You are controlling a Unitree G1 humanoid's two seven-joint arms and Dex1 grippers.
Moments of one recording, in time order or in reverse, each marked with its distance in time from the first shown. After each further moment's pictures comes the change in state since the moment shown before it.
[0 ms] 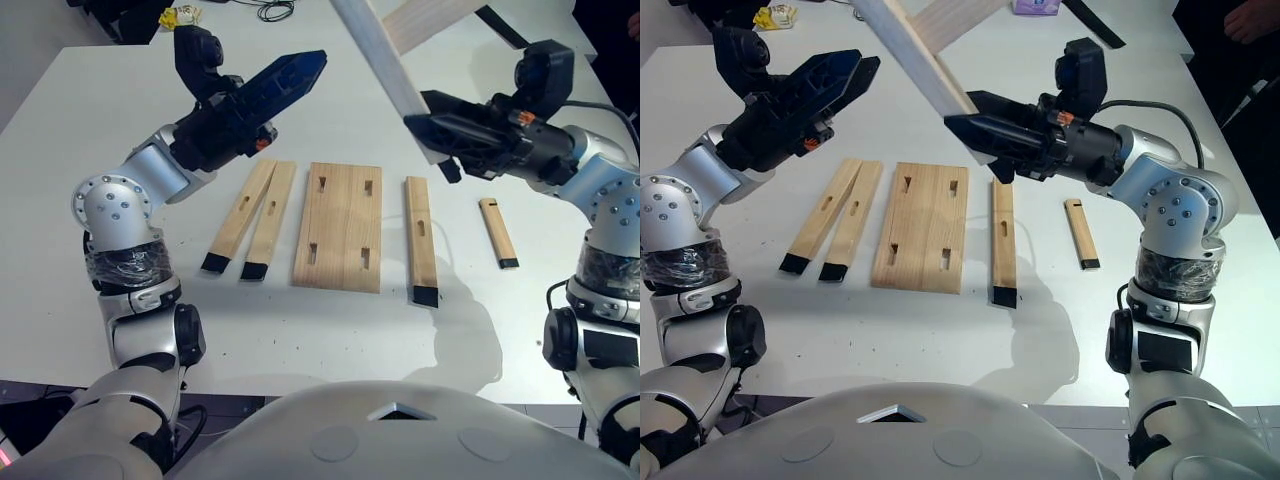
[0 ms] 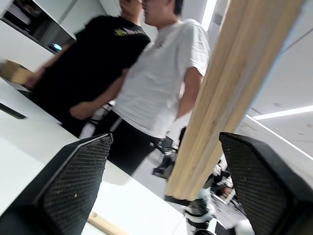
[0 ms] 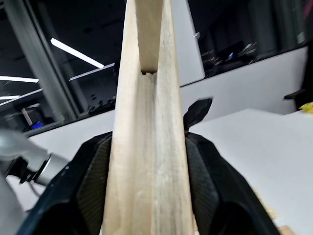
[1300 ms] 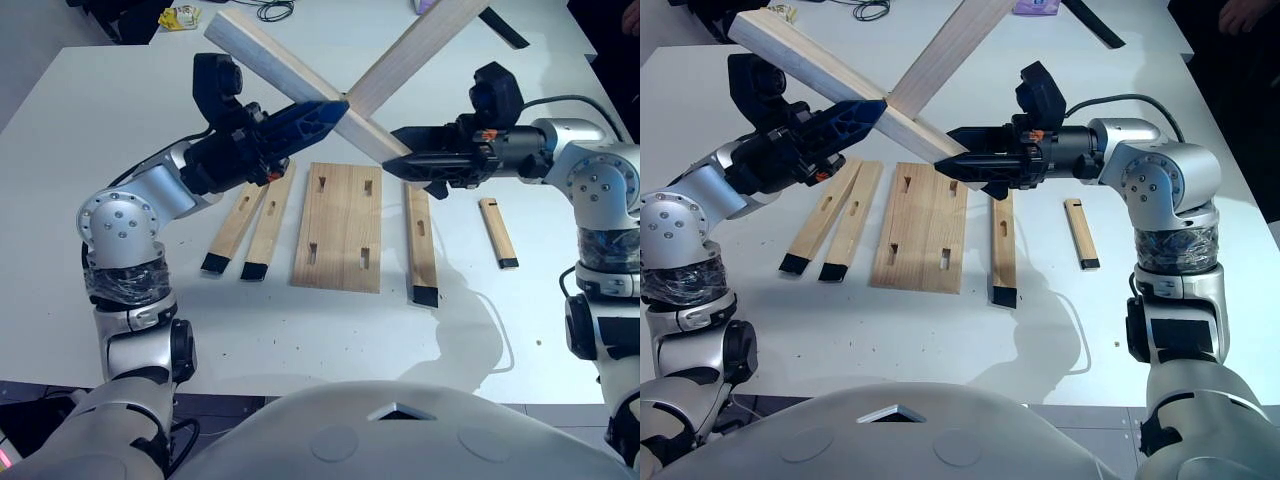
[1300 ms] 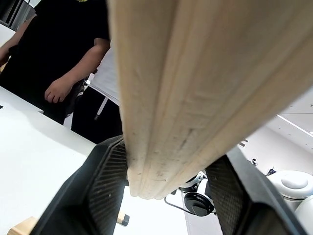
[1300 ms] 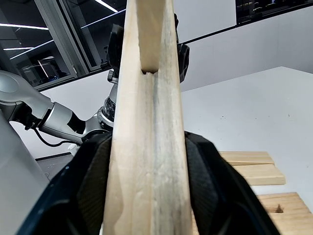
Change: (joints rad) left arm 0.080 0.034 -0.074 -0.115 0.079 -0.056 -0.091; right arm -0.080 -0.102 0.195 0.140 -0.189 -0.098 0.226
